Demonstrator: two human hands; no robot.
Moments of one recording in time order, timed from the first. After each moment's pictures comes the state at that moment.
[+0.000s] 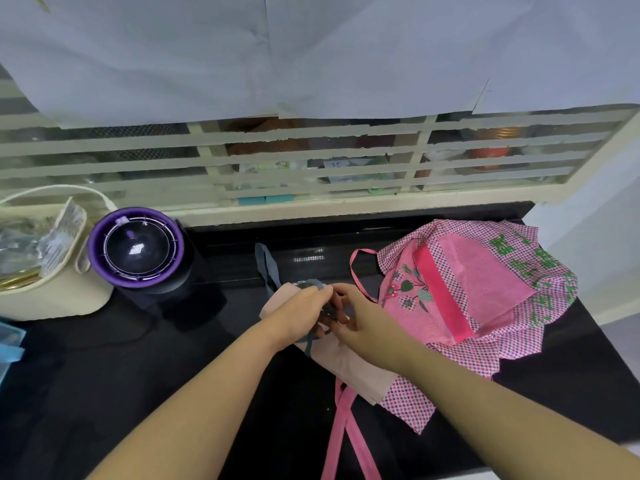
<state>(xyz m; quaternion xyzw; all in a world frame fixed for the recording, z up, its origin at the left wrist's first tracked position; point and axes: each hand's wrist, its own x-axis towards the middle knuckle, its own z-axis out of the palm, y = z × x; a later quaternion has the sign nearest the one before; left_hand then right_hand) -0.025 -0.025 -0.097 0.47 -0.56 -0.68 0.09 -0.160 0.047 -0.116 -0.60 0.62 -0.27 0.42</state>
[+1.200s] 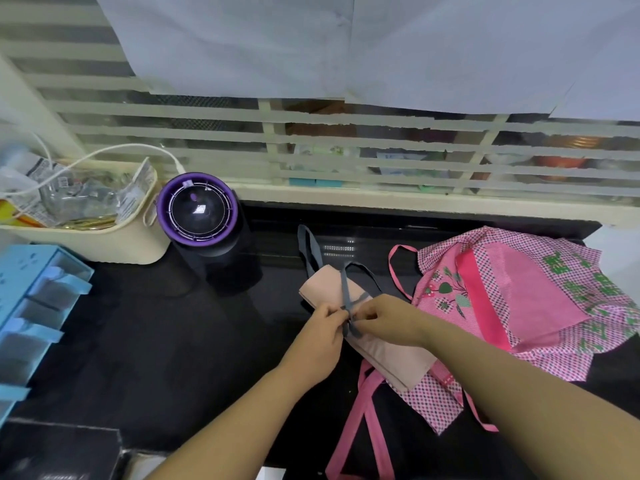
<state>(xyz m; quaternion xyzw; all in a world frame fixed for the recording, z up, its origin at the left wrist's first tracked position) 0.011 0.033 -0.153 0.50 -0.76 -0.40 0.14 -0.149 0.023 -0.104 -0.65 0.61 -0.01 0.46</state>
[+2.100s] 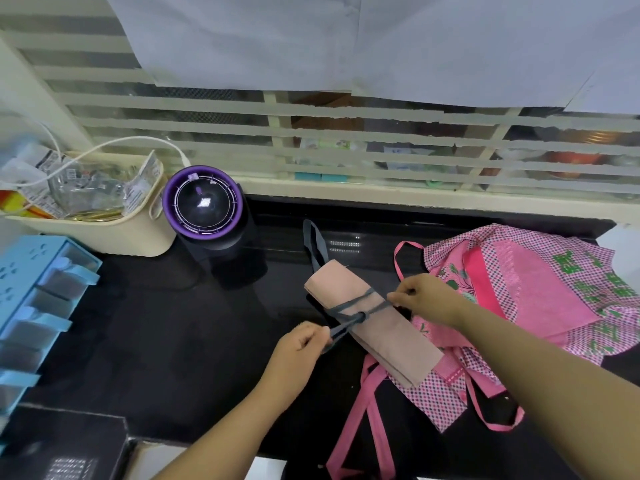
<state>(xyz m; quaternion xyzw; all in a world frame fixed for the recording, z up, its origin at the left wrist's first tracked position) 0.039 0.061 -0.140 0.59 -0.54 -0.55 0.23 -0.203 0.008 -0.122 -0.62 0.69 -0.07 0.37</state>
